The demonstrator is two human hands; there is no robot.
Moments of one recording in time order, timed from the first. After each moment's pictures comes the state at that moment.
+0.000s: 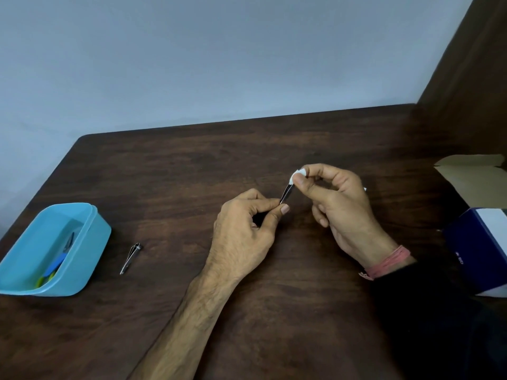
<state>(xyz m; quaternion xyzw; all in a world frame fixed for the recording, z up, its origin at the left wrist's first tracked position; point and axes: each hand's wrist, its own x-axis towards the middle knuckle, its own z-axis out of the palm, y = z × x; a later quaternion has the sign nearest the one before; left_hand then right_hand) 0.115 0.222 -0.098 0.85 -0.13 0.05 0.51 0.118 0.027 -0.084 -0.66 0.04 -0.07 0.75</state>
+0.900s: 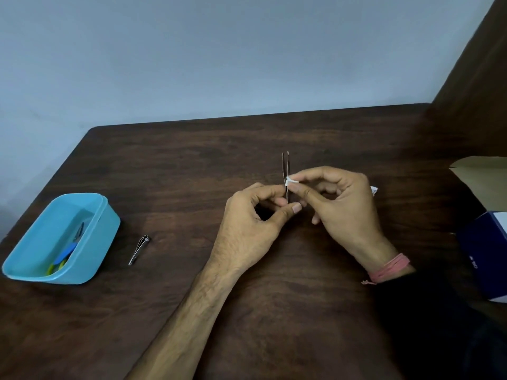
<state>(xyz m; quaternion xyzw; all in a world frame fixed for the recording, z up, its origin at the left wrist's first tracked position) 0.117 0.225 -0.093 0.82 -0.13 0.02 0.56 0.114 0.035 -0.088 -0.75 -0.05 -0.16 0.64</state>
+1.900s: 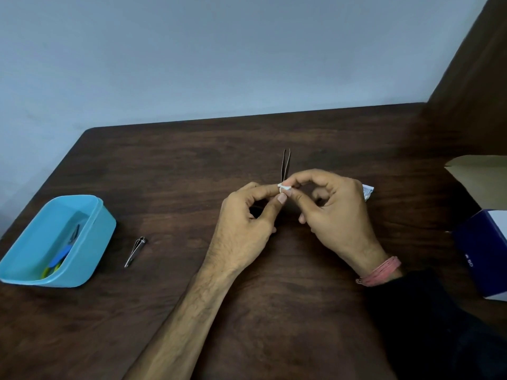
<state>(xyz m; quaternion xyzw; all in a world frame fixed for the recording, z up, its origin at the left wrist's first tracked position) 0.113 0.223 -0.089 0.79 -0.11 0.01 0.60 0.105 0.043 -0.084 -0.82 -0.06 -0.21 0.53</state>
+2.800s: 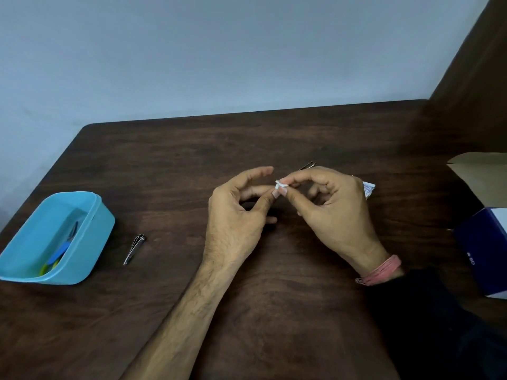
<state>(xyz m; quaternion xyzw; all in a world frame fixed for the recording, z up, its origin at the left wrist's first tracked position) 0.109 0.223 -0.076 0.75 -0.05 0.02 0.66 0.108 0.042 -0.089 -0.81 -0.09 -0.23 0.53</state>
